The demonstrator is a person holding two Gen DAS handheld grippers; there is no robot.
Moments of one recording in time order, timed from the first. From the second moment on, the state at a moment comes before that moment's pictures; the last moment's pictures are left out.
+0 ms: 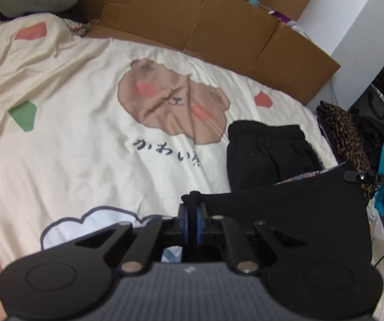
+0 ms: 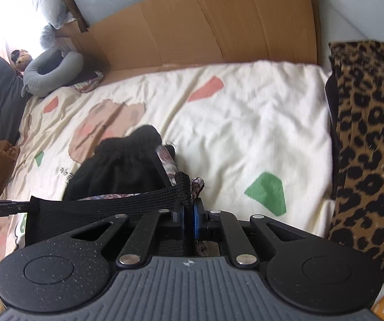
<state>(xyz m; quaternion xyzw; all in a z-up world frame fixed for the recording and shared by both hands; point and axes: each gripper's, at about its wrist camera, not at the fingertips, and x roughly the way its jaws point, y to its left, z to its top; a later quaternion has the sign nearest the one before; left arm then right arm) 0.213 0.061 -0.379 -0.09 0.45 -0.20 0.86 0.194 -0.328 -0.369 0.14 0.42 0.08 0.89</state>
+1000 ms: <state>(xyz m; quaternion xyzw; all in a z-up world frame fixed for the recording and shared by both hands) 0.294 0.033 -0.342 -0.06 0.41 -0.23 0.88 0.236 -0.335 -0.334 0.11 0.40 0.02 0.91</state>
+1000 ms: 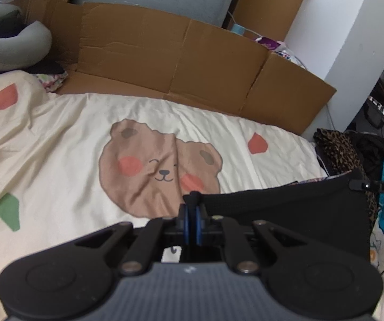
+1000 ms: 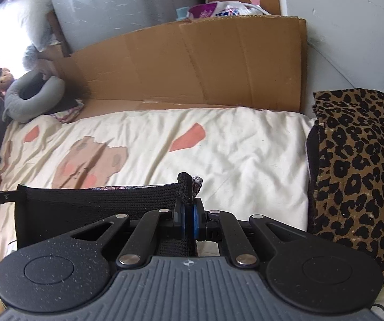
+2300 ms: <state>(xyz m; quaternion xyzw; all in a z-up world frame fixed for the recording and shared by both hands) 0.298 0.009 -0.311 -0.04 0.49 -0.17 0.86 0.248 -0.340 -0.329 0.14 0.44 0.04 0.89</state>
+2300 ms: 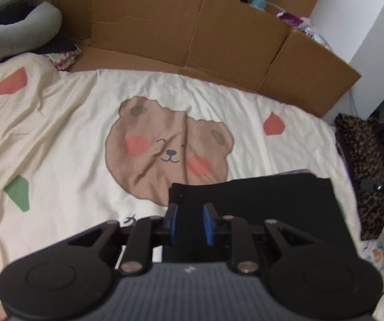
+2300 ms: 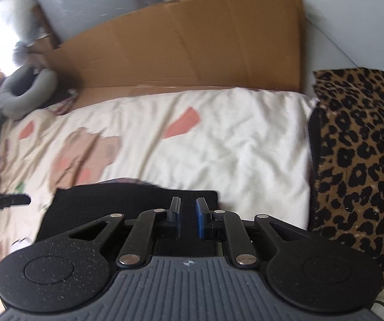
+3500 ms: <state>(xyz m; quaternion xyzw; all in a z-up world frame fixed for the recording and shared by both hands) 0.322 -0.094 -0.384 -0.05 0.47 -0.24 0.85 0.313 -0.245 -0.394 0.01 0.45 0.11 0.89</state>
